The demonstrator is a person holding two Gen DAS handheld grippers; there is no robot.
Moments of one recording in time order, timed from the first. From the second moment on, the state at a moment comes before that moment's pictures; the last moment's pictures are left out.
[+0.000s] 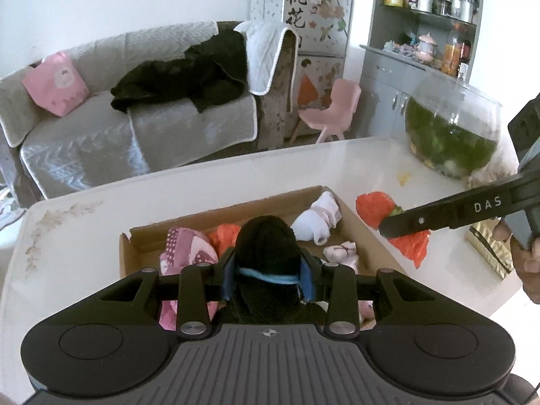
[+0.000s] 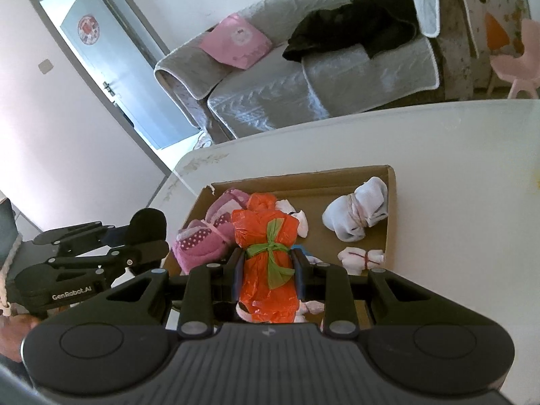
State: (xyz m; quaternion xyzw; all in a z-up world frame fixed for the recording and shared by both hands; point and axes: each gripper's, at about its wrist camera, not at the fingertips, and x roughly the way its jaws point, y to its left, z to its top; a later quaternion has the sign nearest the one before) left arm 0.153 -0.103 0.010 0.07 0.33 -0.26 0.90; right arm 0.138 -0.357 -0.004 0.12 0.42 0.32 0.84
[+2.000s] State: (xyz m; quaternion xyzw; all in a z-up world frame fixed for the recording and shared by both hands) left arm 0.186 -0.107 -0.036 0.04 0.34 -0.24 0.91; right arm 0.157 -0.337 -0.018 0.07 0.42 0.27 0.87
